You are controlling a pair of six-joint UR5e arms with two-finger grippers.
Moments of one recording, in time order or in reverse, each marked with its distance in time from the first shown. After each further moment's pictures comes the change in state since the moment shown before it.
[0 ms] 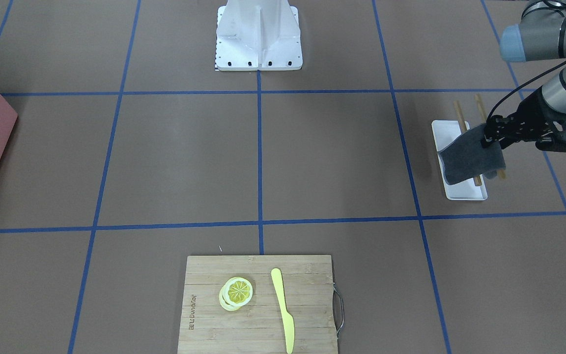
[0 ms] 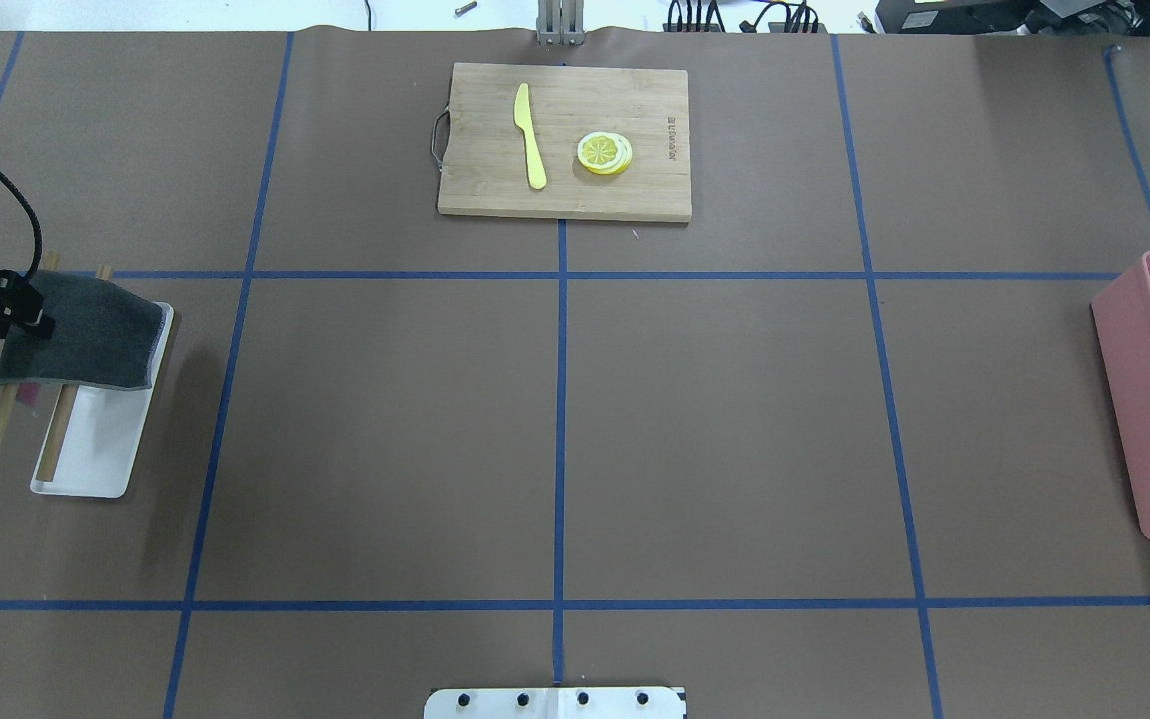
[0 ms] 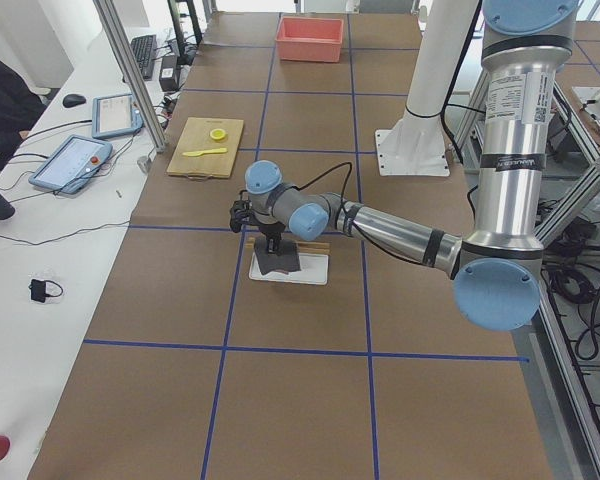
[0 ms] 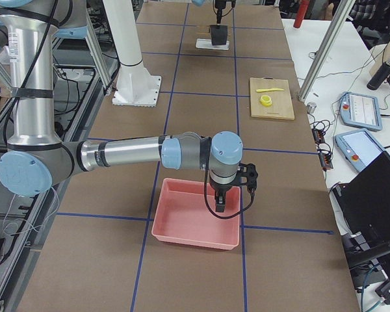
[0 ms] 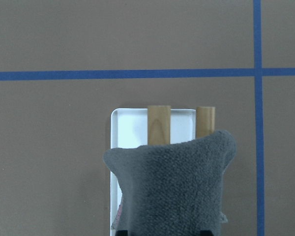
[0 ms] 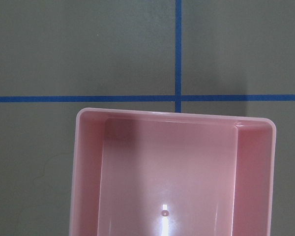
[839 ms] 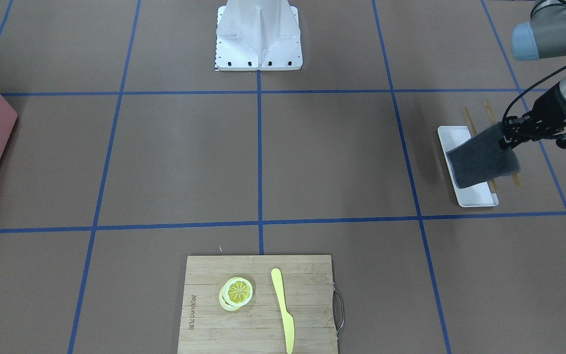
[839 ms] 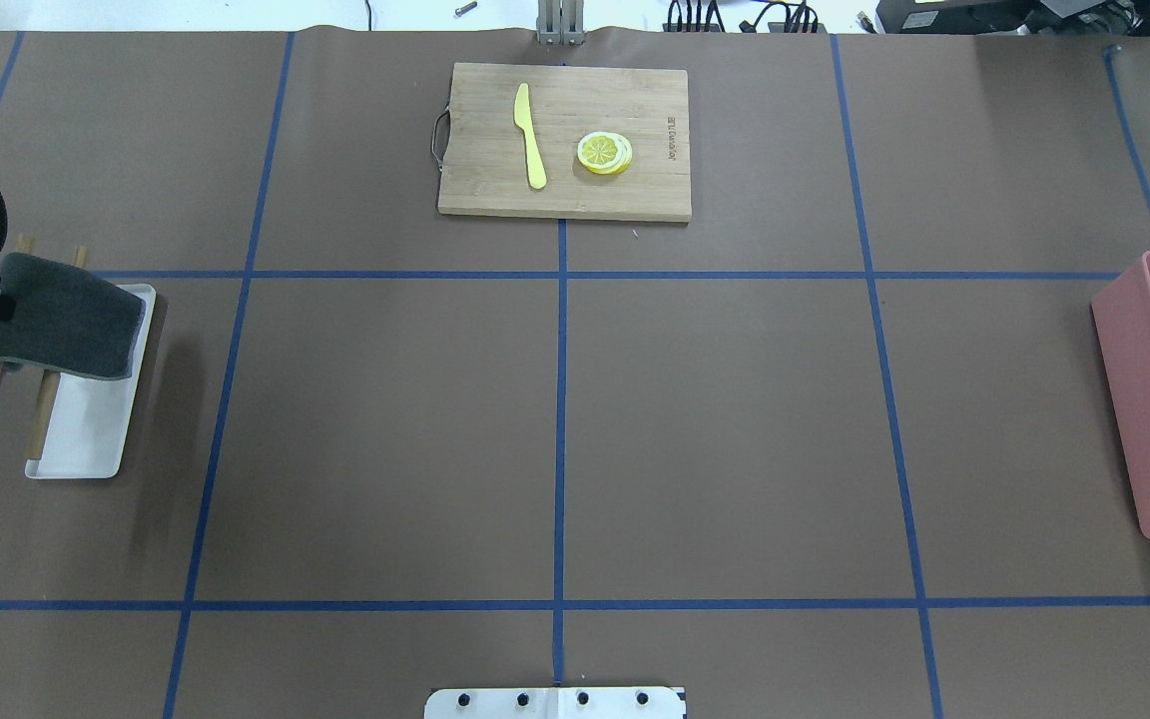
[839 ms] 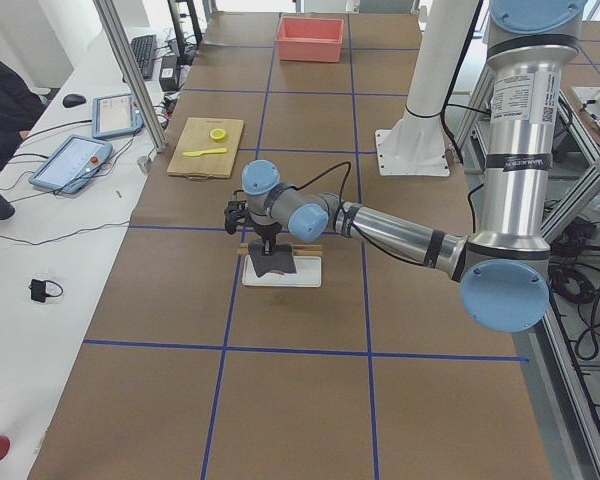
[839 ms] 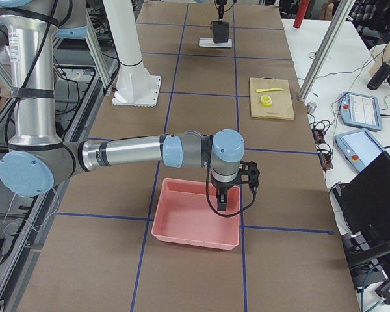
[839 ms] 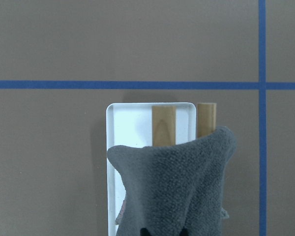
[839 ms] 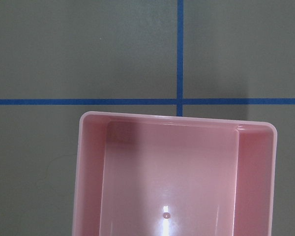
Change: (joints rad) left arm -0.058 0.004 -0.007 0.008 -0.009 0.003; right arm 0.001 0.006 0.001 -0.003 0.001 0.000
